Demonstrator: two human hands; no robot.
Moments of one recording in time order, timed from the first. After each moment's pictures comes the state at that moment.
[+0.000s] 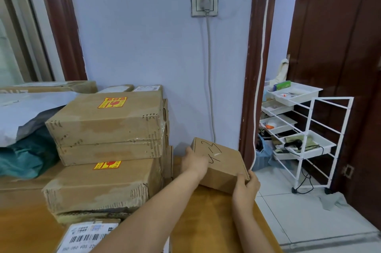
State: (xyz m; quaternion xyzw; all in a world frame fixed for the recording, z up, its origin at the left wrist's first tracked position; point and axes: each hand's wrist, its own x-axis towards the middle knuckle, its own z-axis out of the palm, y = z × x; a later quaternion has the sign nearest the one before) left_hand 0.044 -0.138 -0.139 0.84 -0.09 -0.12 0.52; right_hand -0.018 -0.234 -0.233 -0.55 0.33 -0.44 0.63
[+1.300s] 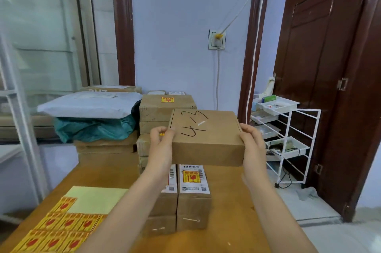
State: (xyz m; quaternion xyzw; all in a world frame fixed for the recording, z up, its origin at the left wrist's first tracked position) left_hand -0.143 0.124 -0.046 0.62 -0.16 -0.02 0.76; right_hand -0.223 -0.031 -0.051 -0.58 0.14 -0.47 0.66
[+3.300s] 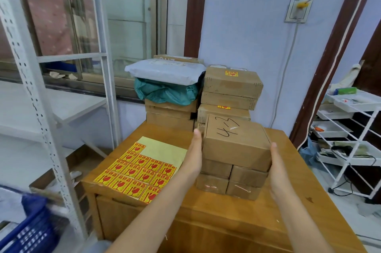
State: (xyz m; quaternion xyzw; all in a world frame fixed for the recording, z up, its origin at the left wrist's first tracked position) left_hand -0.137 0.189 -0.141 0.68 -0.06 -0.11 0.72; right_hand -0.202 0.012 -0.148 -0.66 0.16 -0.22 0.70
